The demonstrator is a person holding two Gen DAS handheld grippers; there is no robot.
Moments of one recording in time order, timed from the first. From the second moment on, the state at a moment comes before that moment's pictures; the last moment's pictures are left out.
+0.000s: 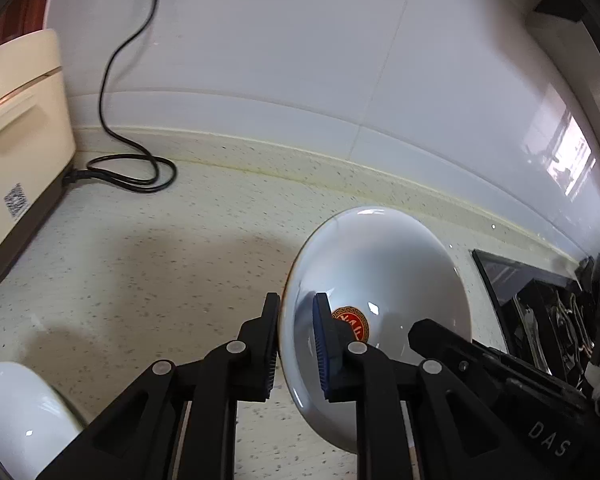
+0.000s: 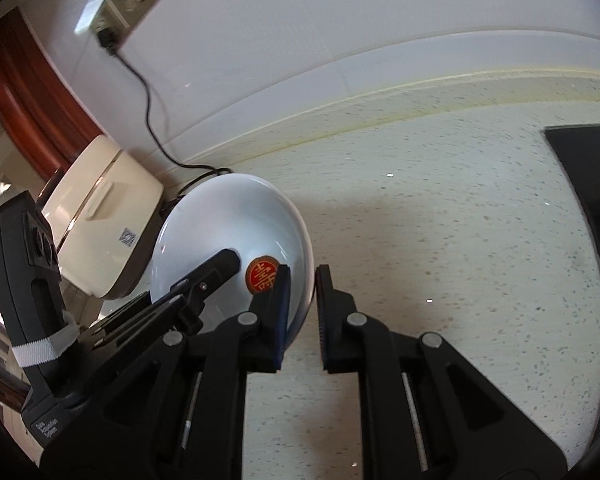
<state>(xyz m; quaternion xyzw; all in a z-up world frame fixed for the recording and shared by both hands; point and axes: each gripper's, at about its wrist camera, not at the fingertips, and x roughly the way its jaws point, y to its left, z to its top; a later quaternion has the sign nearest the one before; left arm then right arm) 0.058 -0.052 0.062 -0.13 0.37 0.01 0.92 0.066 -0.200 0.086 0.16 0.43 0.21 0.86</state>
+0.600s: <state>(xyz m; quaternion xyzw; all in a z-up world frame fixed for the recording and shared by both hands) 0.021 -0.025 0.091 -0.12 0.32 0.05 0.94 0.043 -0.169 0.105 0.14 0.39 0.27 0.87</state>
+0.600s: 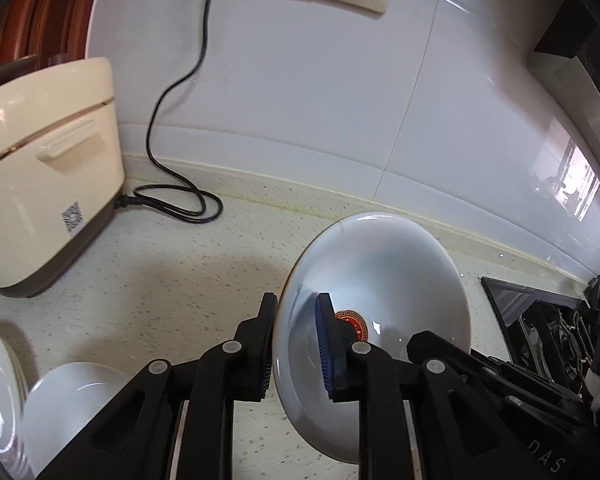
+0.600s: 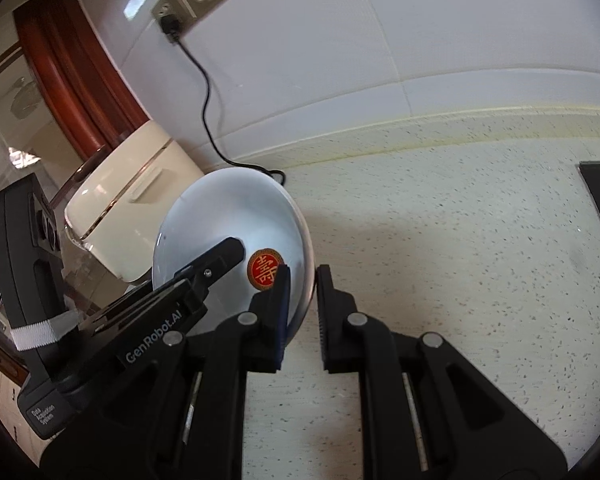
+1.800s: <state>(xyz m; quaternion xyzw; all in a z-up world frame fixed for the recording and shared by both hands) -0.055 0.021 0.115 -0.10 0.30 0.11 0.94 -0.010 -0.114 0.131 0.11 0.33 0.40 0.85</state>
